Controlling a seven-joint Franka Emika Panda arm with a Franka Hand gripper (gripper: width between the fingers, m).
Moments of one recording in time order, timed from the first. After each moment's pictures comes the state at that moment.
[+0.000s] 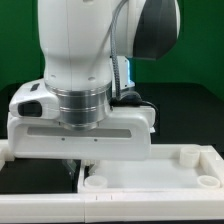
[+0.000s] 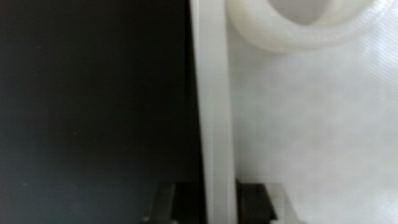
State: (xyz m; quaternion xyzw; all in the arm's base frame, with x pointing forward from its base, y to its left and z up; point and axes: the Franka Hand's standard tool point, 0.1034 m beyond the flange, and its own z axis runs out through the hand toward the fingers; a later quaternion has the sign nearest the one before) arm 0.591 -0.070 0.009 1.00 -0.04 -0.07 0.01
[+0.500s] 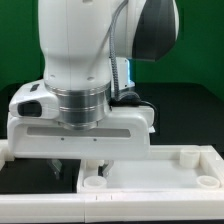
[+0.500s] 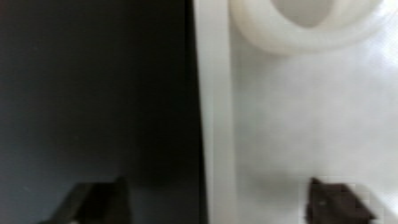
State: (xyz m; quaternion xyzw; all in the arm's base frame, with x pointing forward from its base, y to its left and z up) arm 0.585 -0.072 0.019 0.99 -0.05 -0.09 0.00
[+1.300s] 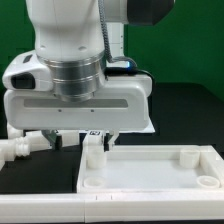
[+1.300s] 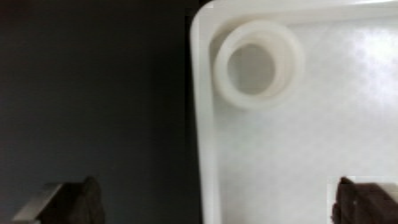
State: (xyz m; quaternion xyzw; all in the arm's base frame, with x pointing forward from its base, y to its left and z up) arm 0.557 -0.058 0.048 0.99 -0.06 -0.14 -0.02
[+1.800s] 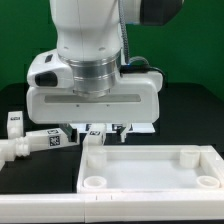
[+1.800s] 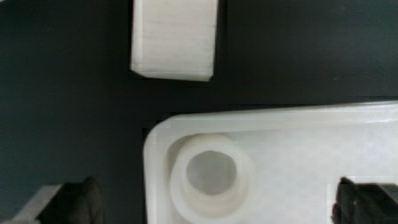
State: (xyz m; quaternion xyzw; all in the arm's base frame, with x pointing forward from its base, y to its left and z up) arm 0.532 -0.047 0.047 0.99 -0.05 -0.15 -0.02
